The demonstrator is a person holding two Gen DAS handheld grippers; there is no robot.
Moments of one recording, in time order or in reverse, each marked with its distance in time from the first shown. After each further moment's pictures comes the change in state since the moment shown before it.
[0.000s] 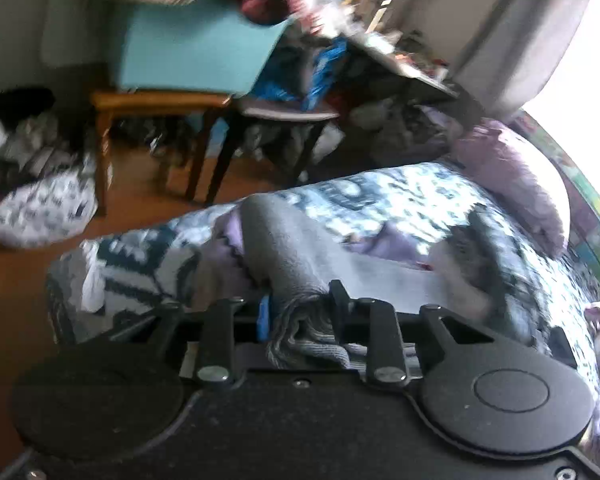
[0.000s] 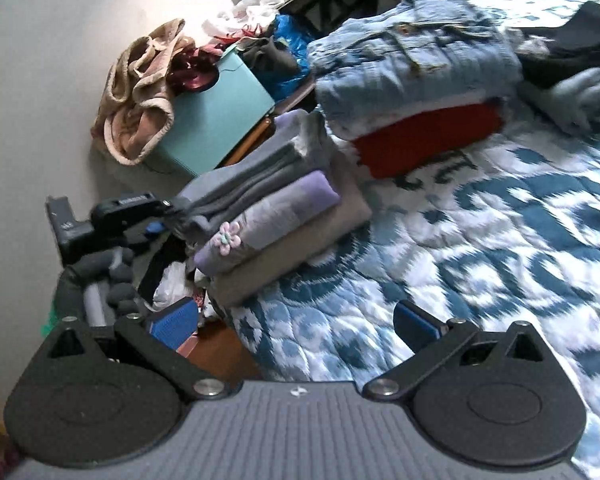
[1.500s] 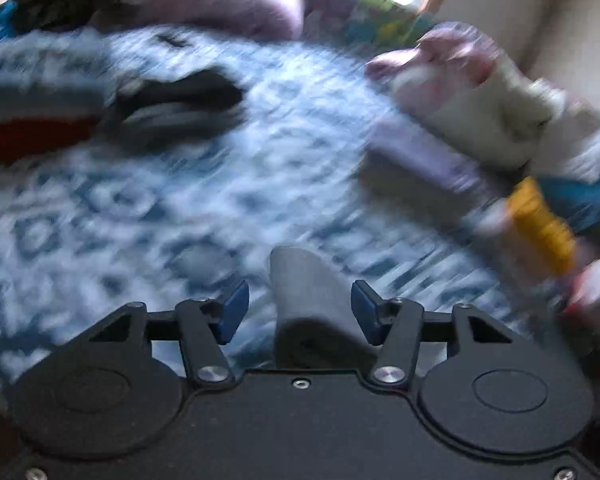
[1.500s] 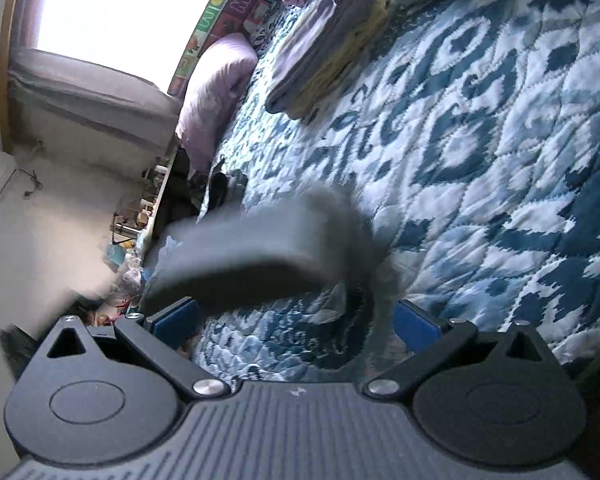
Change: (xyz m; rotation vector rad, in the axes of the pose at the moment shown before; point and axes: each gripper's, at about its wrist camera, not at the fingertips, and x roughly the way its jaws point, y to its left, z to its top) left arm -0.115 -0.347 -0.344 0.540 0.335 -0.420; right arm -0.396 -0.275 -0.291 0.673 -0.596 -0.131
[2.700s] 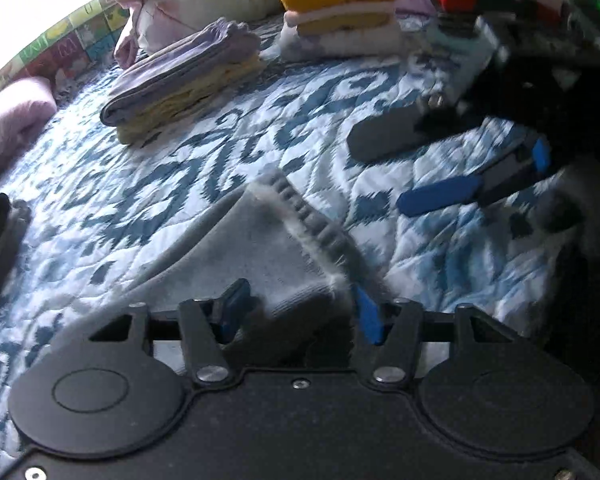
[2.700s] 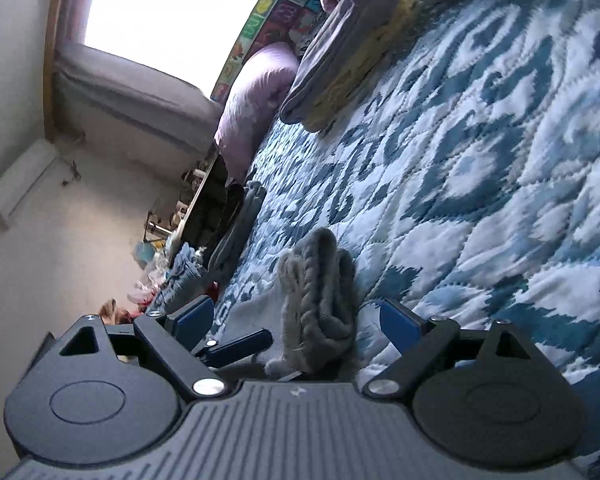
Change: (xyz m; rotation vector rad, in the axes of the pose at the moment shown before) left arm 0.087 -0.151 -0.124 0.906 0.098 -0.193; right arm 0.040 -0.059 0.016 -0.088 -0.050 0.160
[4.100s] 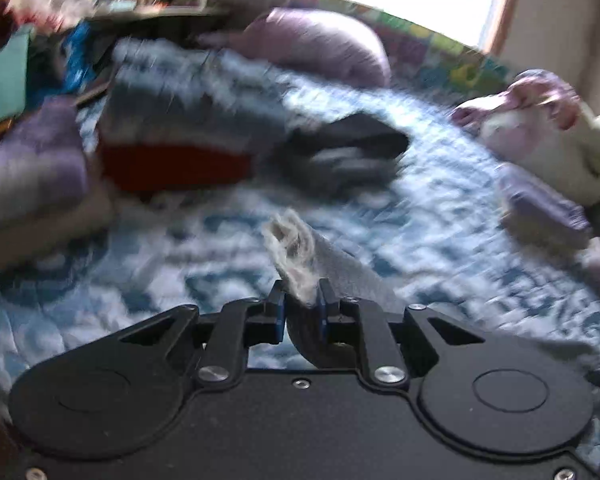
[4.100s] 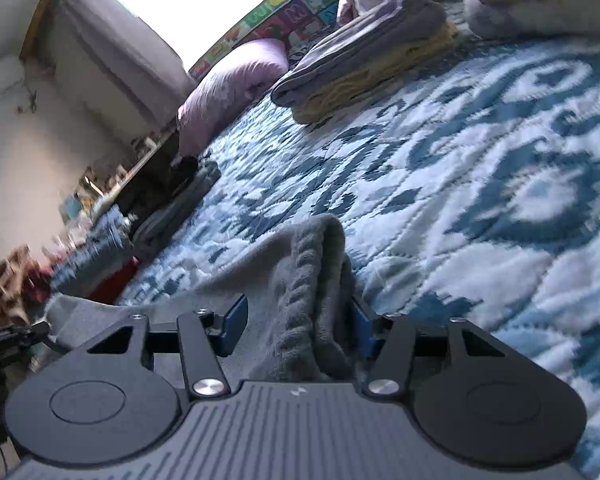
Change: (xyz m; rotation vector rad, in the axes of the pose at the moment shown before) left arm -0.135 0.292 -0.190 -0.909 -0.179 0.394; right arm 0.080 0.038 -0.027 -0.315 -0.033 -0.264
